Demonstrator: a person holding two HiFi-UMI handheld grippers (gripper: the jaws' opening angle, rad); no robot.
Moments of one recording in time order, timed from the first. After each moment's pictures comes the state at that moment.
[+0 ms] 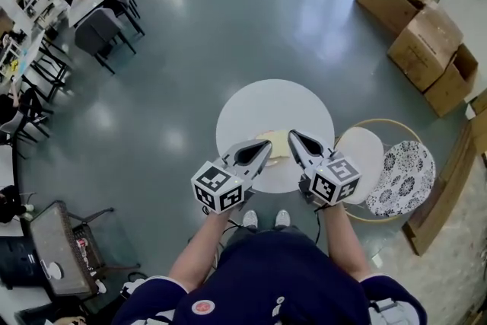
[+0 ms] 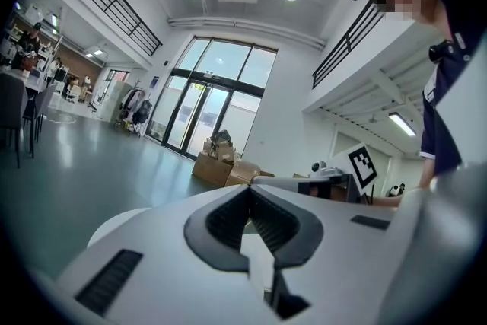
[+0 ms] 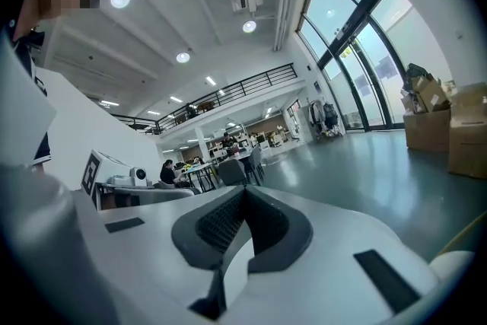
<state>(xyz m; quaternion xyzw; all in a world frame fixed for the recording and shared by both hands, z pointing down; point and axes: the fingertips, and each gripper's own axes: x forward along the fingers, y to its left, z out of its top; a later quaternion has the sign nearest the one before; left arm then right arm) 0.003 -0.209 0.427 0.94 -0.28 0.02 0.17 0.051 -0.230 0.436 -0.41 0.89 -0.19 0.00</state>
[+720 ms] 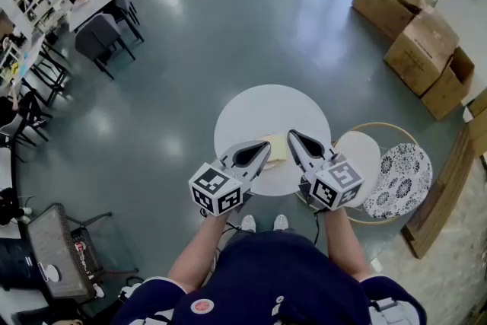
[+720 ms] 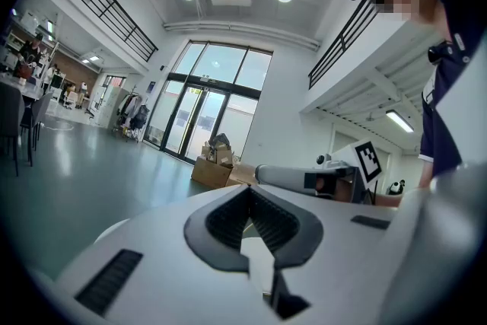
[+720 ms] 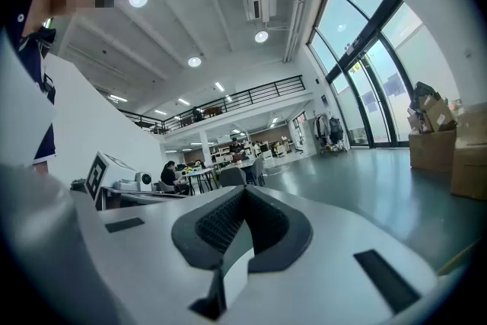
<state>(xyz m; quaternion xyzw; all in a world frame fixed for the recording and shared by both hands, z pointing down) 0.005 -0.202 0.408 0.95 -0.28 0.01 0.15 0.052 -0.219 0.397 -0.41 0.90 -0.13 0.01</state>
